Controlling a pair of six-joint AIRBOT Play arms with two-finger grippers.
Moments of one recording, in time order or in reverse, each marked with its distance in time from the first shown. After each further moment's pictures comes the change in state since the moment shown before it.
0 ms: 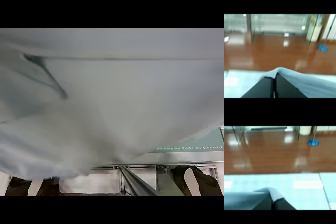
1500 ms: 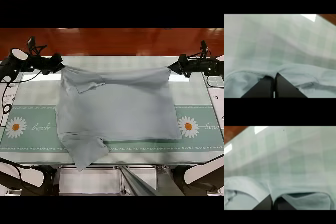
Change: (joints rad) left arm -0.193 -1.159 -0.237 -0.328 0.482 0.060; right arm 0.115 -1.216 -0.142 0.505 -0.377 -0.223
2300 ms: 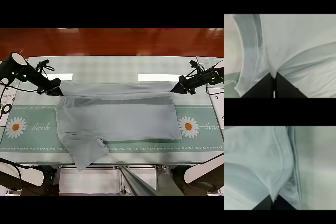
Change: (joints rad) left arm 0.039 -0.004 -0.057 0.218 -0.553 0.063; right arm -0.025 -0.040 -0.031 -0.347 0.335 0.028
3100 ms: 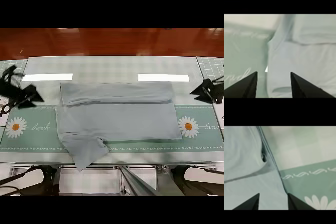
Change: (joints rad) left arm 0.239 0.444 -0.380 0.078 0.028 -0.083; right arm -0.211 0.460 -0.398 -0.051 -0.119 0.074
